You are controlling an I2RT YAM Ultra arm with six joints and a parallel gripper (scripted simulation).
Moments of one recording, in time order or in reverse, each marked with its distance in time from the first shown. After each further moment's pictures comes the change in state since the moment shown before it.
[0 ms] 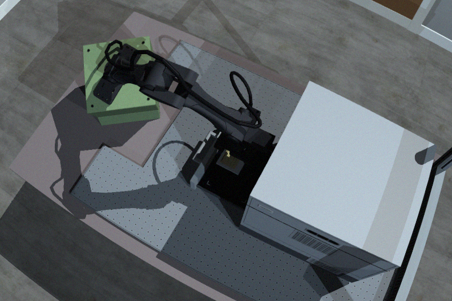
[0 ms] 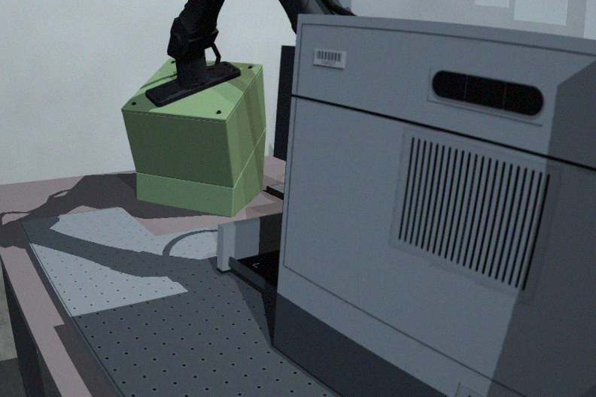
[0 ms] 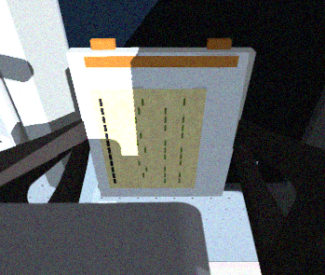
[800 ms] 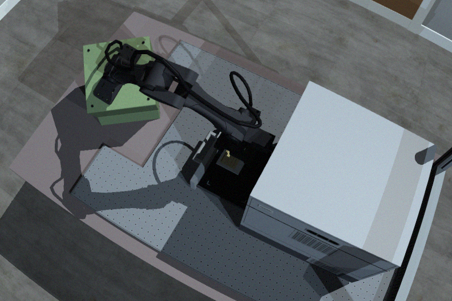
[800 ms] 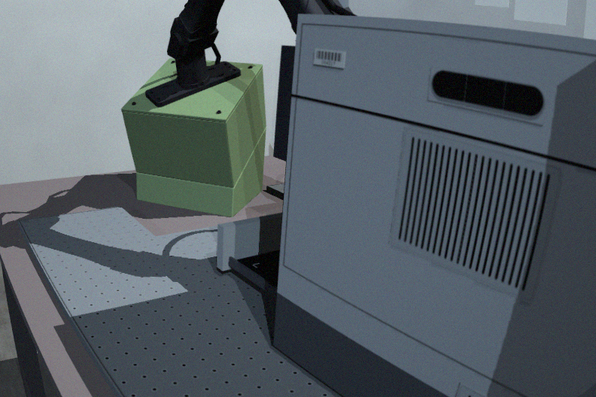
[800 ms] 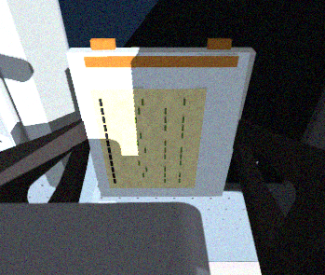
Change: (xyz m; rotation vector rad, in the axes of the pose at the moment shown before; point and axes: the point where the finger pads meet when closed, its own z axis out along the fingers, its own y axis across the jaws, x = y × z) arm 0.000 0.000 0.000 0.000 0.000 -0.002
